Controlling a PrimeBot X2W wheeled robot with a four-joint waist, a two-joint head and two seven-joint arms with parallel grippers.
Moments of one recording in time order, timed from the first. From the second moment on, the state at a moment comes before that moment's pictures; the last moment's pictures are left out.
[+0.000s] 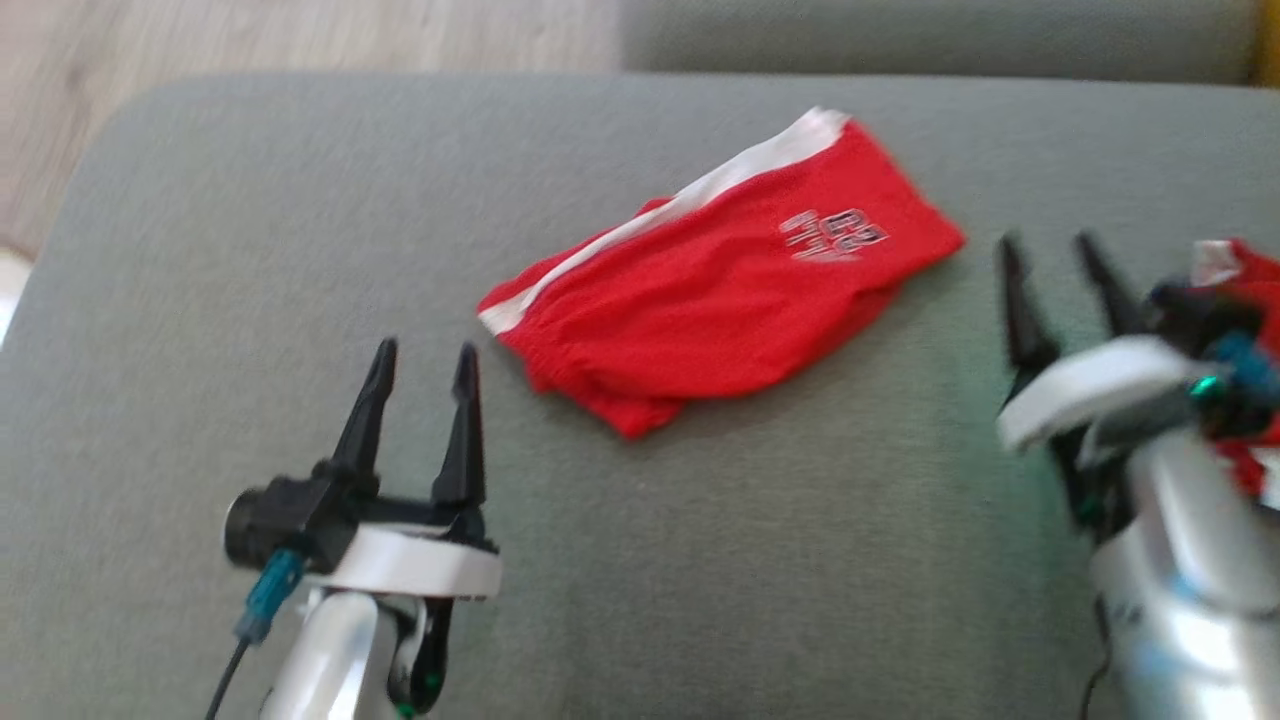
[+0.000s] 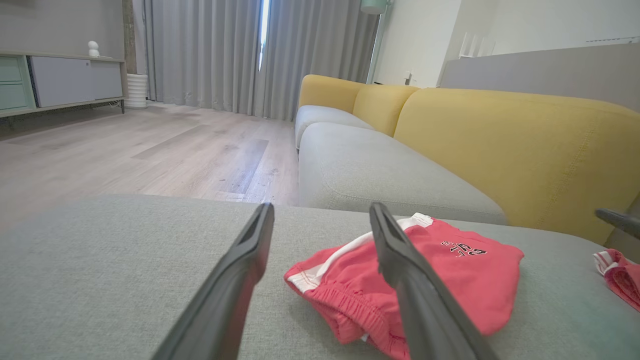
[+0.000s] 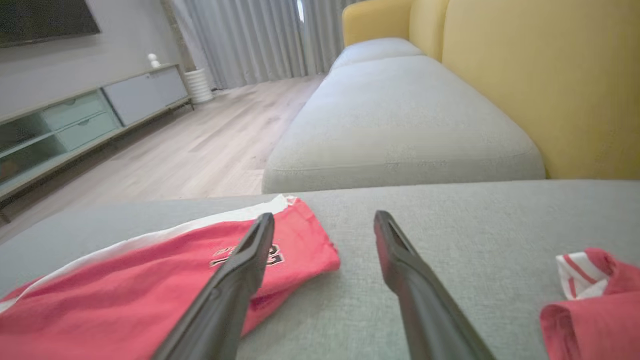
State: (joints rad) left arm -0.18 0.05 -0.23 0.25 -0.27 -0.06 -0.26; right arm -0.39 -0.11 0.02 0.49 0.21 0.13 -0.08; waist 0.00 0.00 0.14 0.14
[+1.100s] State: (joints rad) left arm -0.31 0.04 -0.38 0.26 -0.35 -0.01 -0.26; right arm -0.84 -0.23 0.04 1.13 0.16 0.13 -0.06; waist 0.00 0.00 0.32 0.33
